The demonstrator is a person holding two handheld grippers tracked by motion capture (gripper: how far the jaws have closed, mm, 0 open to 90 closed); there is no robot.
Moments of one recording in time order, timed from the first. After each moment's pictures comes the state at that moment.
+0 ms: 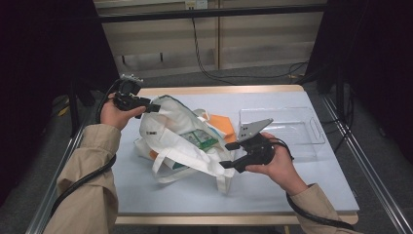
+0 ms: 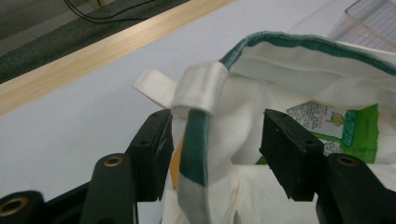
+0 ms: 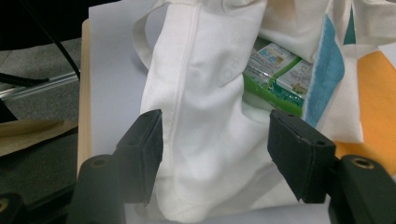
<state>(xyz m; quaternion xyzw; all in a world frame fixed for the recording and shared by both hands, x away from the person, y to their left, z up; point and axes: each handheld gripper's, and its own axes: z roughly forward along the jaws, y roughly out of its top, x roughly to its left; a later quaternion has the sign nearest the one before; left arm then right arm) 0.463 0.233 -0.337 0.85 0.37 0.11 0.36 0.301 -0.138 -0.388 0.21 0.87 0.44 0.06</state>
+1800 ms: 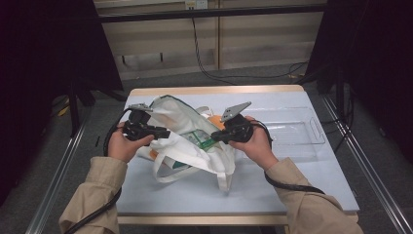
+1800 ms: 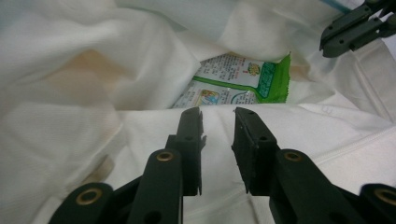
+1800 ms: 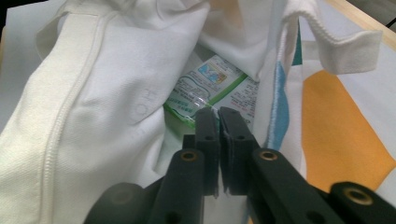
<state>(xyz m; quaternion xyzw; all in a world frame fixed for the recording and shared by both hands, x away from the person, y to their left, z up) 0.395 0.208 -0.379 0.86 0.35 0.03 0.38 0.370 -0.110 -0.402 0.23 0.88 0.41 0.10</state>
